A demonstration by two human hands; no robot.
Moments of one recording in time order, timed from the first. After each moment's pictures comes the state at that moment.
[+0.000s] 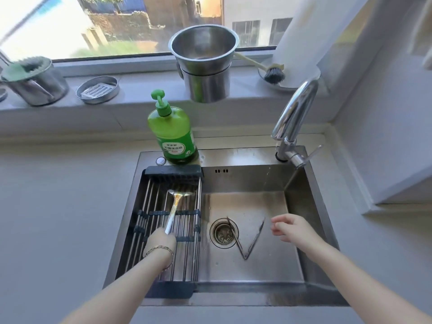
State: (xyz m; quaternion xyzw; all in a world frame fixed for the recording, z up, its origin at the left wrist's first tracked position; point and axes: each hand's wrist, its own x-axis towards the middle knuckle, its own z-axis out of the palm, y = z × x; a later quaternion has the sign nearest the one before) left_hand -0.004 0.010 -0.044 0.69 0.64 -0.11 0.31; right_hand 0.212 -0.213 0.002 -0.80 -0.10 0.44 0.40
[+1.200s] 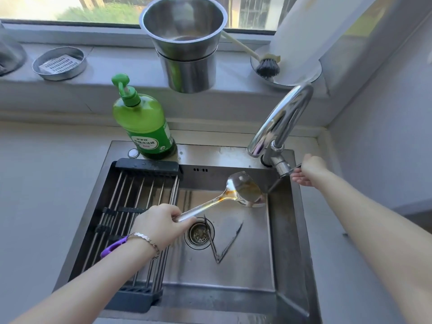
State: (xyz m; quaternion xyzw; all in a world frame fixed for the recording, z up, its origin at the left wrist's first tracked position) left_hand 0.089 -0.015 0.030 0.87 0.43 -0.10 0.22; right_hand 0.421 -0.145 -0.003 -0.85 0.14 0.36 0.36
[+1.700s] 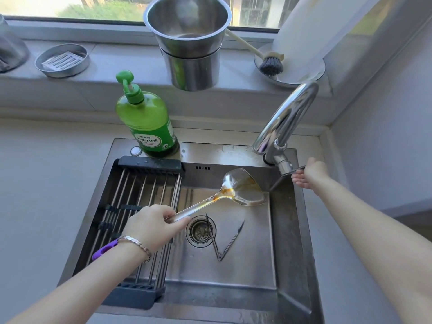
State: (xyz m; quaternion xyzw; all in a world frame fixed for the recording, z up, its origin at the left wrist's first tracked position) left_hand 0.067 -0.012 0.036 0.86 0.45 -0.05 0.26; right_hand 0.405 -0.150 -0.007 -0.83 0.14 0.36 0.41
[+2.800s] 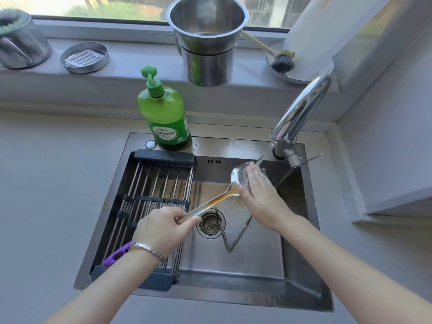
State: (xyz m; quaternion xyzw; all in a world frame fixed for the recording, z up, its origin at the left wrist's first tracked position) left_hand 0.030 -0.030 0.046 0.86 0.44 -0.01 0.26; right_hand 0.232 -0.148 0.026 -0.81 -0.50 0.23 0.20
